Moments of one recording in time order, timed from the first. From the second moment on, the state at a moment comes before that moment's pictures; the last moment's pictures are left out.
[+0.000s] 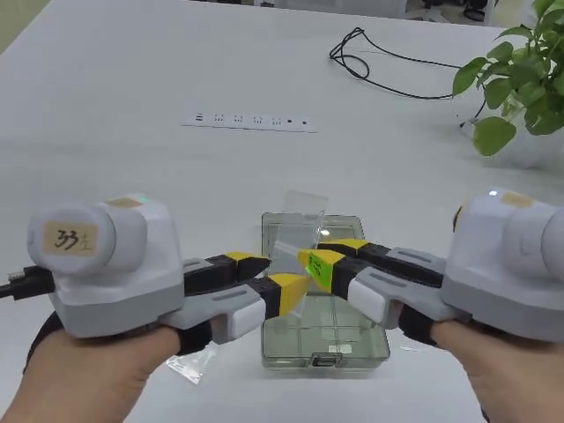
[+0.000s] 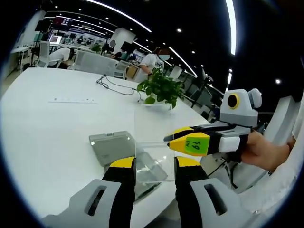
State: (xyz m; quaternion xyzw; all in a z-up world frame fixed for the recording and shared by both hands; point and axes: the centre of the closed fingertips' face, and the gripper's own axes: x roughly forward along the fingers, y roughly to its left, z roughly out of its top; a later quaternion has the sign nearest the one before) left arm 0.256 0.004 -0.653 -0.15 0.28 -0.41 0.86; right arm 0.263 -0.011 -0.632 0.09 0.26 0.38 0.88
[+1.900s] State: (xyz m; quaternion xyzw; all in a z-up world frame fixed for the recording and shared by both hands) left arm 0.238 0.030 -0.694 0.01 0.24 -0.50 0.83; right arm 0.285 -0.088 -0.693 0.12 0.45 0.20 0.86
